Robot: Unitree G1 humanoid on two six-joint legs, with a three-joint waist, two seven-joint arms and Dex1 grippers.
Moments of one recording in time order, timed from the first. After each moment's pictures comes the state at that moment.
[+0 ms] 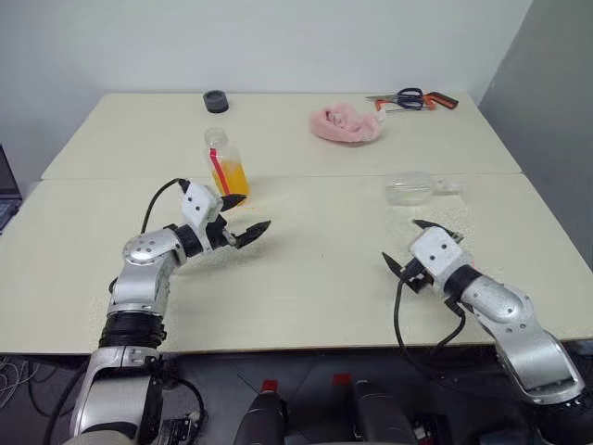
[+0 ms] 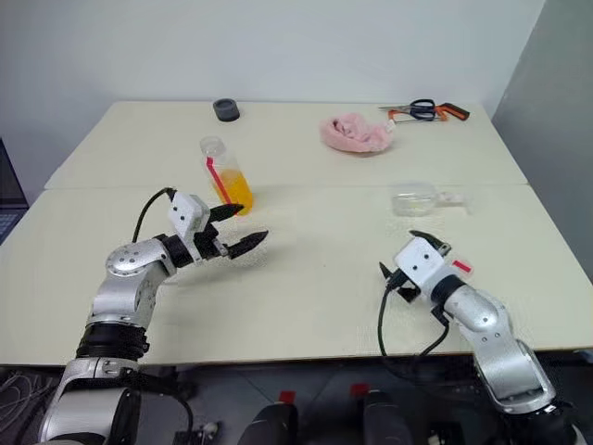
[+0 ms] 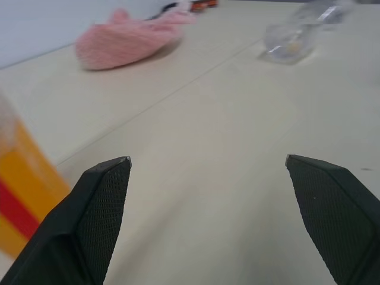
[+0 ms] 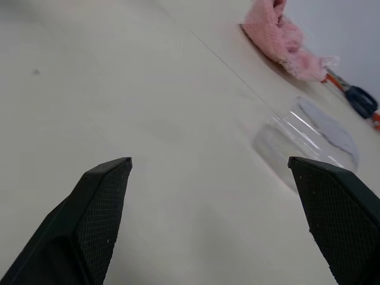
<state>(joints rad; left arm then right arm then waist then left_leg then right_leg) -0.53 0.53 0.07 0.34 -0.27 0.08 -0.97 -0.11 -0.63 0.14 -0.46 -0.11 0.43 0.37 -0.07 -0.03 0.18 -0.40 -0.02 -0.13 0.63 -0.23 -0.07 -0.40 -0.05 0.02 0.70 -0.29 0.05</state>
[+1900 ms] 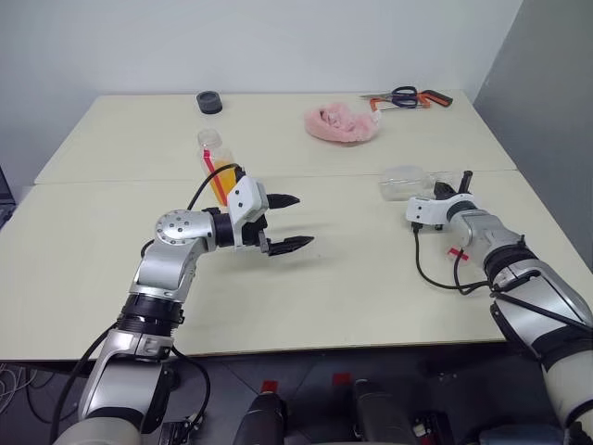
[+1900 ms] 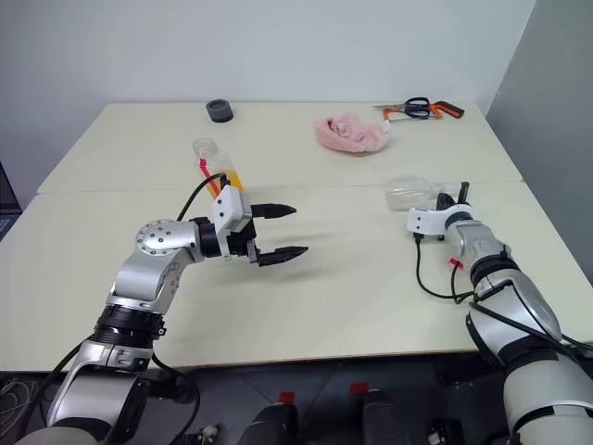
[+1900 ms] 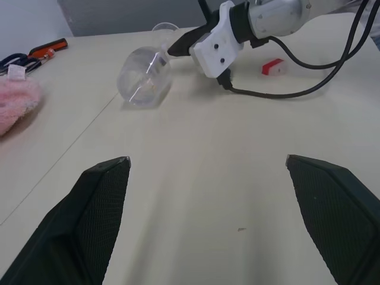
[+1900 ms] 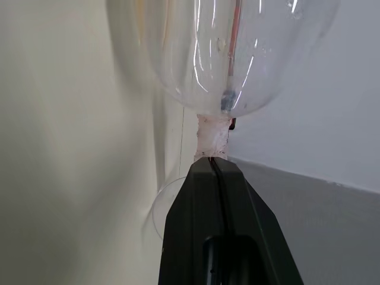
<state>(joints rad) -0.62 0.52 -0.09 0.21 -0.27 0.14 -1.12 -1.07 -0.52 0.56 1.35 -0.81 -0.21 -0.18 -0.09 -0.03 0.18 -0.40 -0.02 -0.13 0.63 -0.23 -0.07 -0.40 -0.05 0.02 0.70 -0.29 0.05</state>
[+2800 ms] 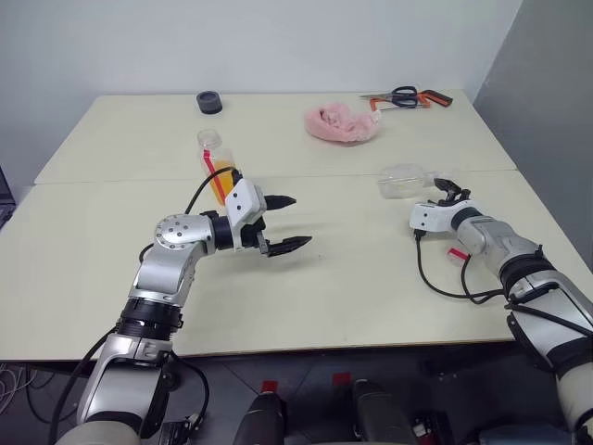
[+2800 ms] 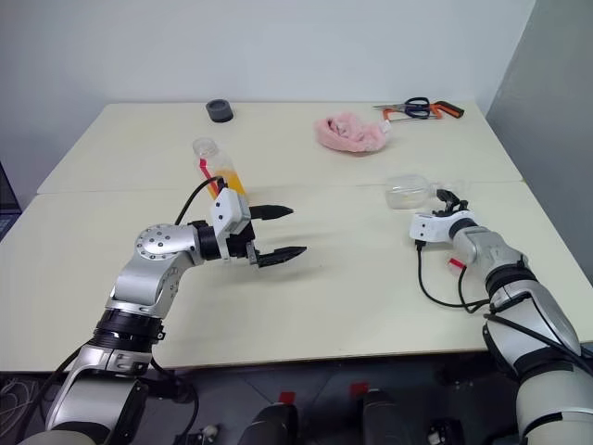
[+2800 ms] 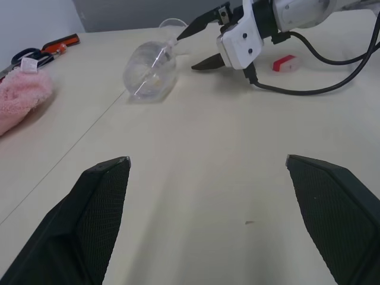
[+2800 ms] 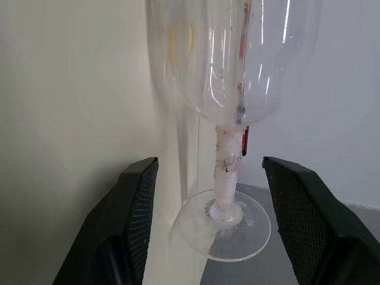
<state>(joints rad) -0.59 0.52 -0.09 0.22 -0.27 0.10 -1.08 -1.00 -0.60 0.53 1.25 -0.76 -0.36 -0.14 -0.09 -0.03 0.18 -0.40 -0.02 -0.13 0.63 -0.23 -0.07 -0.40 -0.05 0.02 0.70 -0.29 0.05</state>
